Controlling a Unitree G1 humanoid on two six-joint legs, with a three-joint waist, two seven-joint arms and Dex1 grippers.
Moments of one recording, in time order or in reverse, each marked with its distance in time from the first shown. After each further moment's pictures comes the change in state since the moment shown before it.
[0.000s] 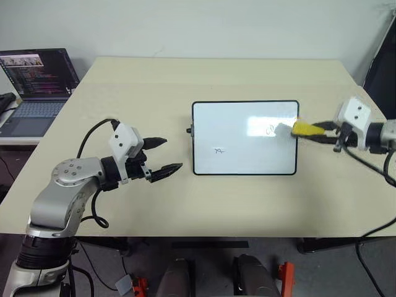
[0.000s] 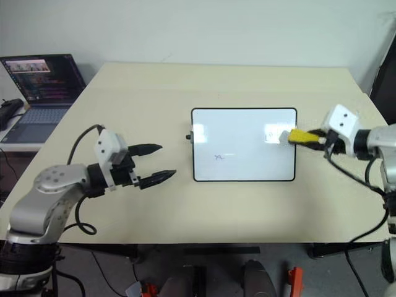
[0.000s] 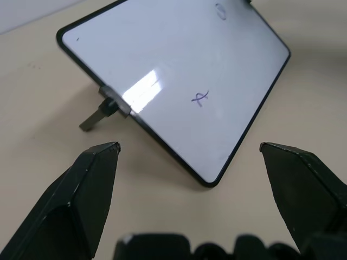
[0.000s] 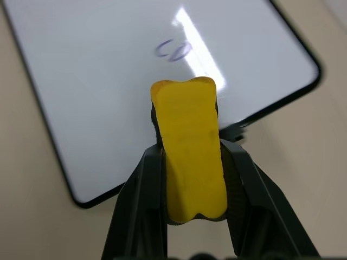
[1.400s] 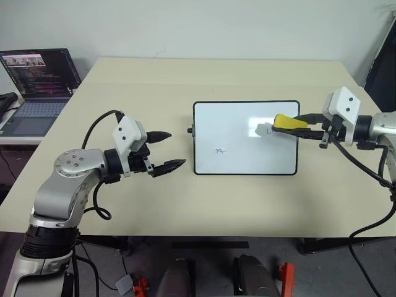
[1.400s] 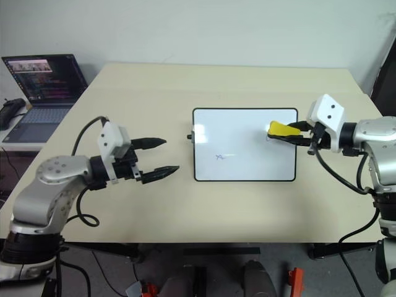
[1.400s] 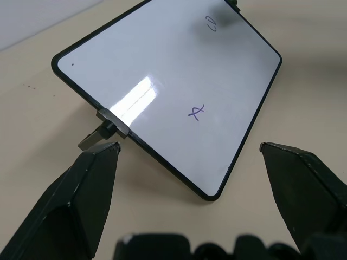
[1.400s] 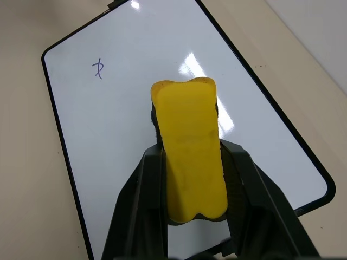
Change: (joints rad) left arm -0.053 0.000 -0.011 0.020 0.012 -0.007 -0.027; right arm -0.066 0.034 -0.010 -0.158 0.099 0.156 -0.046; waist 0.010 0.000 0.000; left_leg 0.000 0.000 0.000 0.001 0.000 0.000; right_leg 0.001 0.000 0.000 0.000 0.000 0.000
